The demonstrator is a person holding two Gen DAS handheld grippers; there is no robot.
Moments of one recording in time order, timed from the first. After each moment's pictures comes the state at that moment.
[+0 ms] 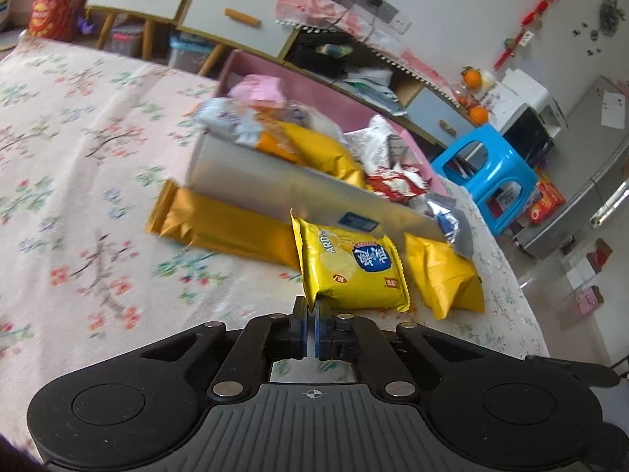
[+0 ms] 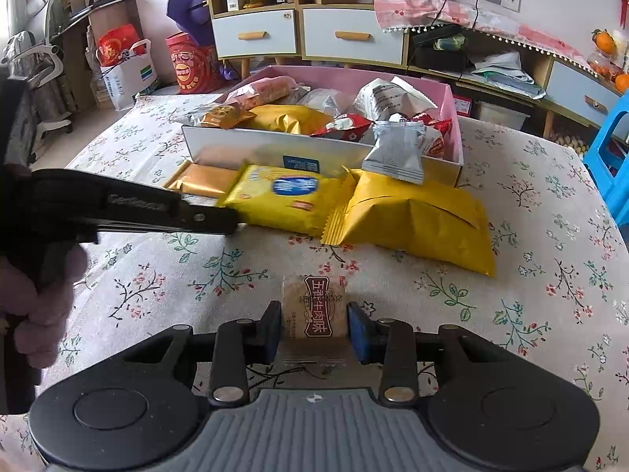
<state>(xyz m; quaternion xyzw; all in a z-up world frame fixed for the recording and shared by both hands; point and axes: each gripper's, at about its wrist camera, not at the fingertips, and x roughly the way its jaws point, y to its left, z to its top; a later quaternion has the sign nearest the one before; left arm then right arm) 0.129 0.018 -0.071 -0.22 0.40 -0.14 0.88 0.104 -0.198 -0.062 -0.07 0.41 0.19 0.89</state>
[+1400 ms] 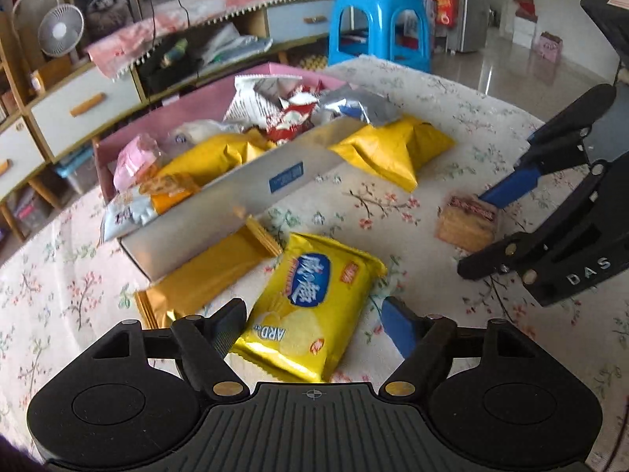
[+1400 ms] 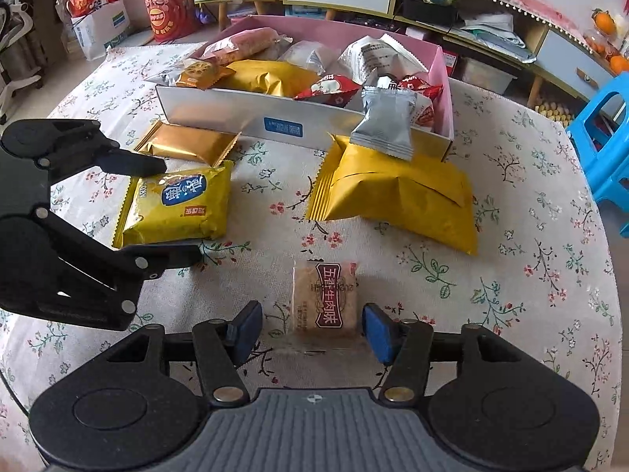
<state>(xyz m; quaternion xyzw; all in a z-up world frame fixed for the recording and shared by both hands) 0.122 -0.020 -0.050 0.17 0.40 -0.29 0.85 0.119 -0.183 -0.055 -0.11 0.49 0.14 0.85</state>
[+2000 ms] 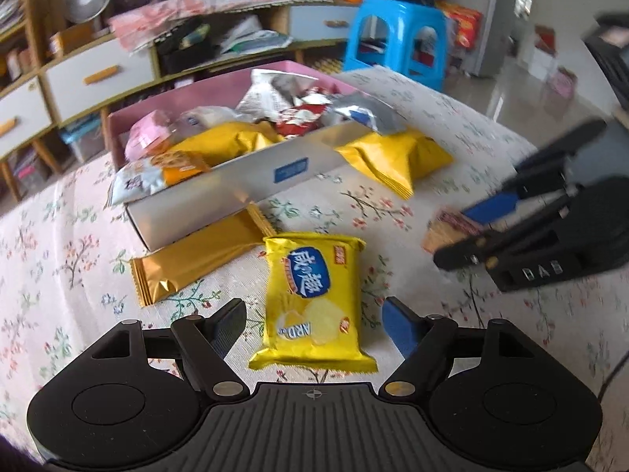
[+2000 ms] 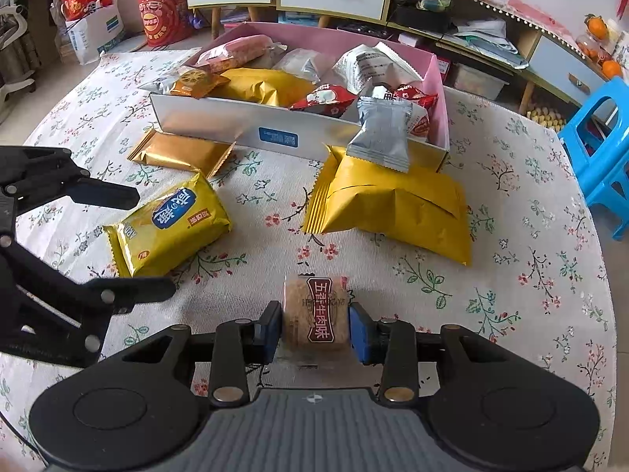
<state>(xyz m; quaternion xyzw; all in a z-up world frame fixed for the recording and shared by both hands) 0.117 -0.009 -0.048 0.10 0.41 -0.27 0.87 0.124 -0.180 -0.055 -0.11 0.48 0.13 0.86</state>
